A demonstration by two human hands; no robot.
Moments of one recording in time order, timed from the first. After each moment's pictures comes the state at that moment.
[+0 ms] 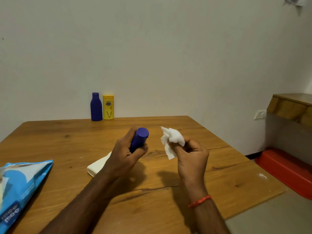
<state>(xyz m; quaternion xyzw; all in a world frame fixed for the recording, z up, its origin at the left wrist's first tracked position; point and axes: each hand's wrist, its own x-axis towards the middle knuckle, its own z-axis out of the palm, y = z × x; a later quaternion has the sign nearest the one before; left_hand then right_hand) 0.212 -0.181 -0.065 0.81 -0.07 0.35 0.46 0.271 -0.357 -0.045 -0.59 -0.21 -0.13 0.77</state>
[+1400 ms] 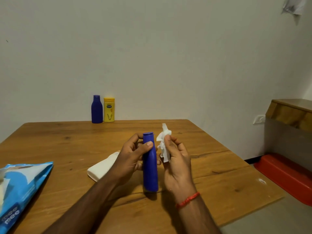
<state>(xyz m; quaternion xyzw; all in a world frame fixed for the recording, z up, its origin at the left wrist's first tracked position) 0.215 -0.199 -0.063 0.63 0.01 0.19 0.75 0.260 -0.328 -0.041 -0.43 -0.08 0.15 0.89</state>
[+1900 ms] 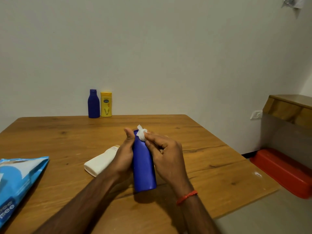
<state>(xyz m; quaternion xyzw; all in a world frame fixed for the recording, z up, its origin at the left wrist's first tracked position) 0.209 -0.217 -0.066 0.52 0.08 0.17 0.83 0.257 -0.334 -0.046 -0.74 -0.40 -0.12 0.53</state>
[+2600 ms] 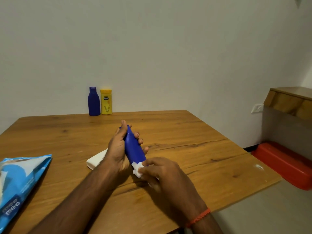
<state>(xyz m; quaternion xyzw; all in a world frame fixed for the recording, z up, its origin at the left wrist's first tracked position) 0.223 -0.188 -0.068 0.35 0.10 0.17 0.91 0.241 -0.370 -0.079 -0.77 -0.56 -0.14 0.26</state>
